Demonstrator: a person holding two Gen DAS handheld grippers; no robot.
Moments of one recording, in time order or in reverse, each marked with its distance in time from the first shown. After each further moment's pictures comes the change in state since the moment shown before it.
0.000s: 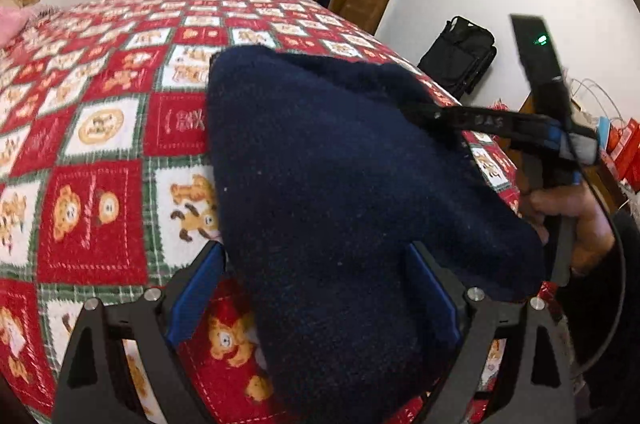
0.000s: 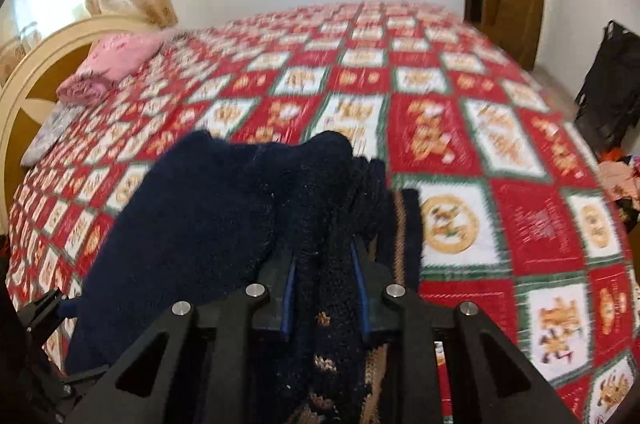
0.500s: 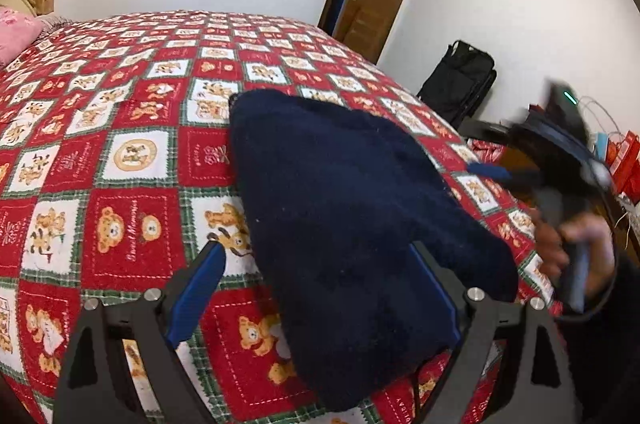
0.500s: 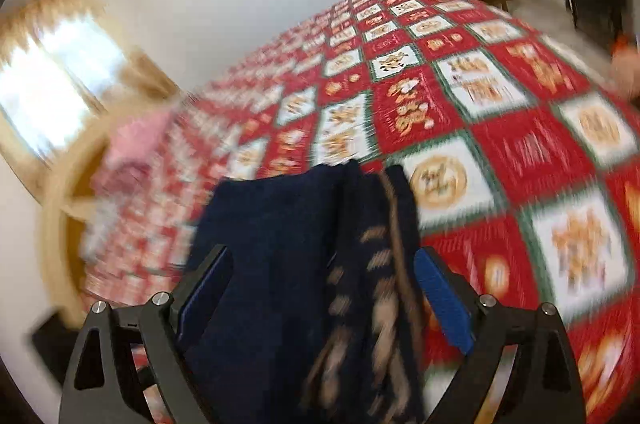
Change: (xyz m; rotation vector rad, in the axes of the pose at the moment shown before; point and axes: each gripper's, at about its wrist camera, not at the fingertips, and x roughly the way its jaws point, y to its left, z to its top) left arm -0.033 0.009 0.006 -0.013 -0.071 0.003; right arm 0.002 -0.036 -0.003 0.273 0.067 0.167
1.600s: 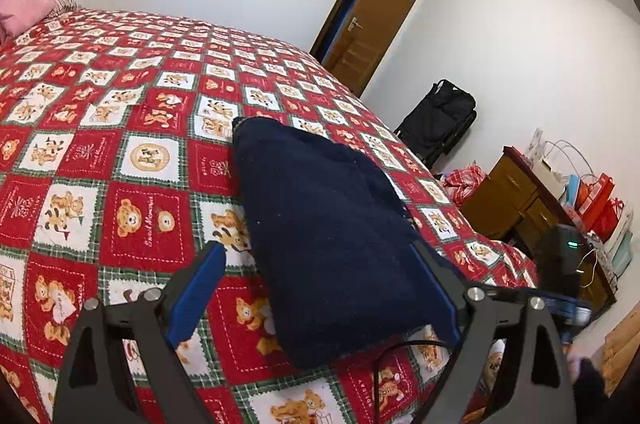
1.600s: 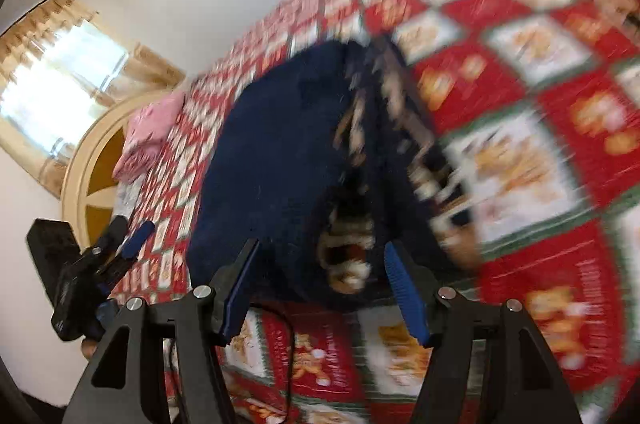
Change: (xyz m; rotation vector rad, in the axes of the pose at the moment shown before) left arm -0.056 0.010 -0.002 -0.099 -0.096 -0.108; right arm -0.064 0.008 -0.146 0.237 0.109 0.191
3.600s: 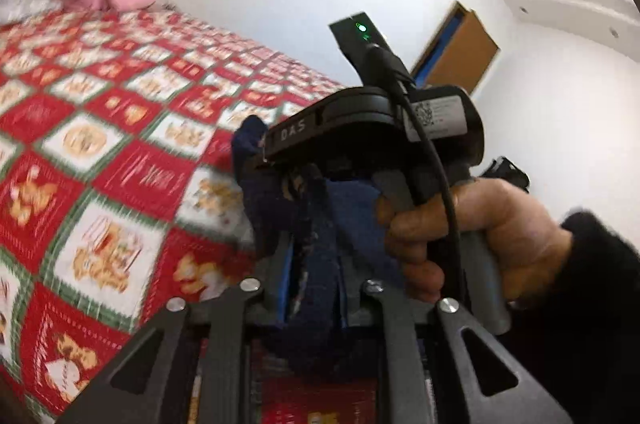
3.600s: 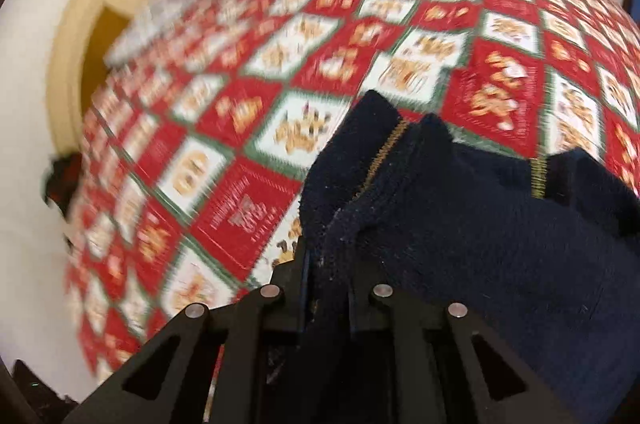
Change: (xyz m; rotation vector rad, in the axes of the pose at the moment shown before) left arm -0.038 0.045 -0.042 -0.190 -0.219 0.164; right arm 0.252 0.298 0.067 -0.604 0.305 -0.018
